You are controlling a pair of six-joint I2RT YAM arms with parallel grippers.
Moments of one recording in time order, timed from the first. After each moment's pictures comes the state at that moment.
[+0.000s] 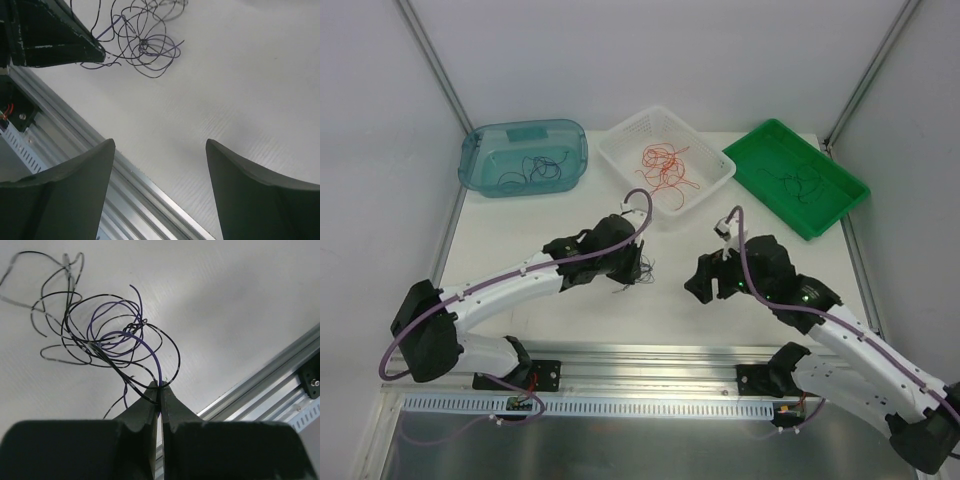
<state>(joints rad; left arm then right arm) -0.89 1.28 0.97 -0.44 -0.03 -0.43 0.72 0.73 0.72 -0.50 -0.10 0.31</state>
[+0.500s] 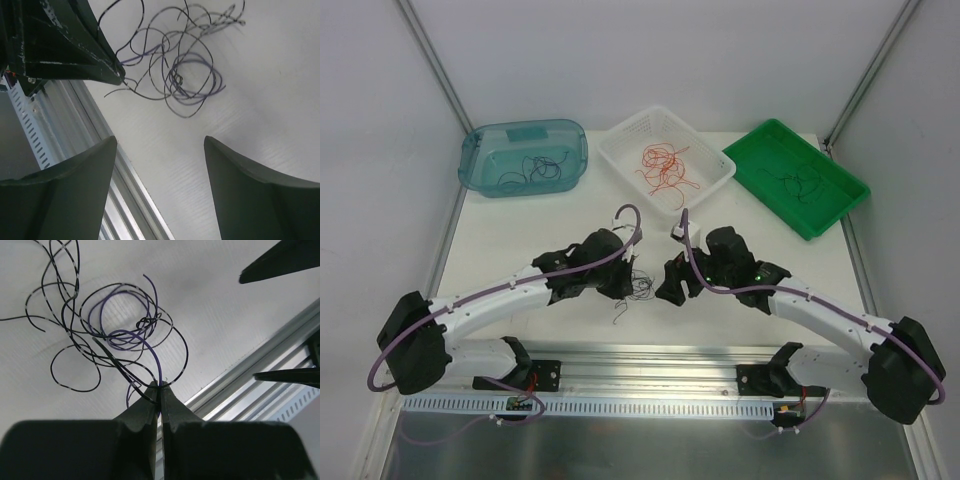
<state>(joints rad) -0.89 1.26 0.81 -0.42 0.05 -0.45 0.76 1.11 0.65 -0.16 -0.37 0.20</state>
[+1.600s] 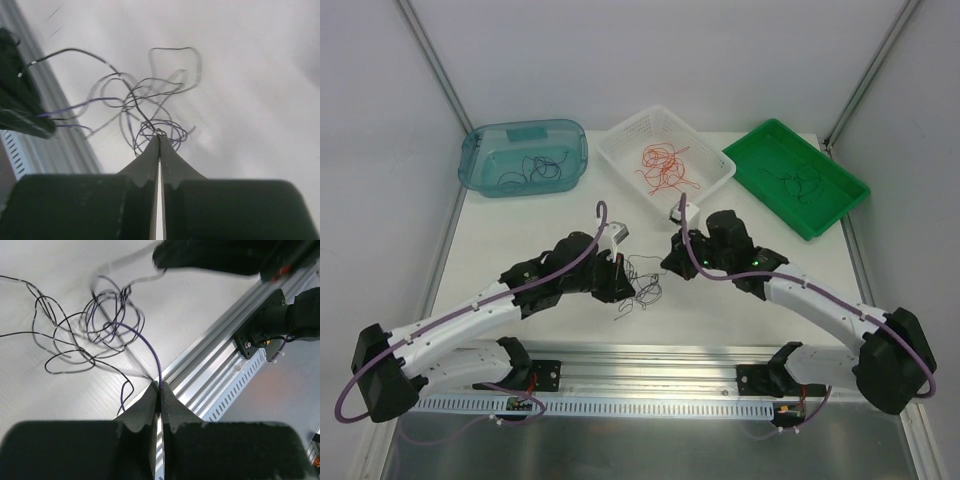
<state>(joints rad) -0.89 1.03 0.77 -0.39 0.18 -0.56 0.76 1.23 0.77 -0.10 -0.40 0.09</state>
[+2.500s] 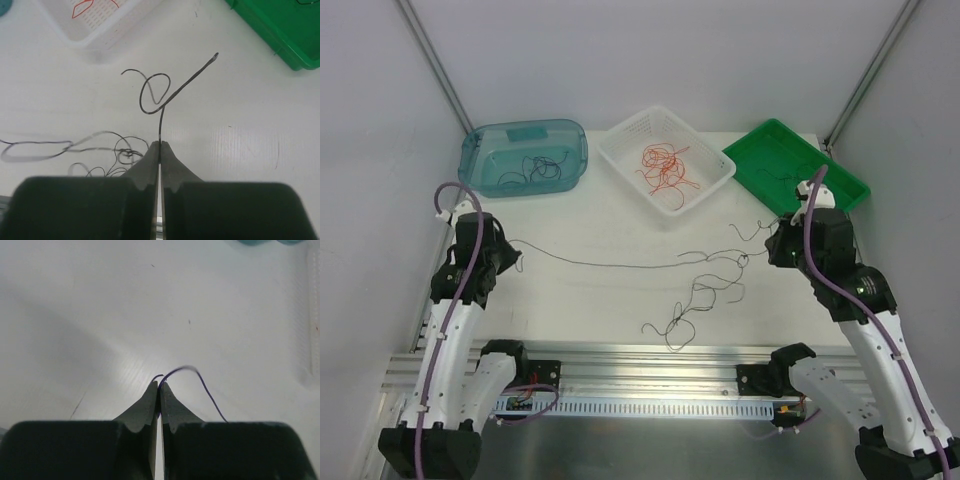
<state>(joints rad) -0.06 0.76 0.81 -0.77 -0.21 -0.61 0.34 0.77 1.04 -0.85 0.13 0.30</state>
